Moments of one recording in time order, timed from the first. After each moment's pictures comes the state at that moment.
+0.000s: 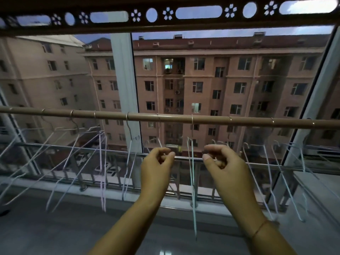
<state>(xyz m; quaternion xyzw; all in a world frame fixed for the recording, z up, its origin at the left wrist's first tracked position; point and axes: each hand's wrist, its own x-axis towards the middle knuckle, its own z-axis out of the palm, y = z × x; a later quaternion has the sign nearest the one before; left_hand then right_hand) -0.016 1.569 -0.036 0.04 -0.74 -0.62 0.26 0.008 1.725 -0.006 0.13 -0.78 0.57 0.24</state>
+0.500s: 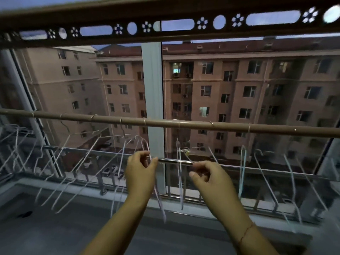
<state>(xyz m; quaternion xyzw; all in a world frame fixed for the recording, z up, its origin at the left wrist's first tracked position) -0.017 1.390 -0.040 0.13 -0.77 -0.54 0.32 0.006 1.568 -0.017 0.13 -0.84 0.50 0.15</state>
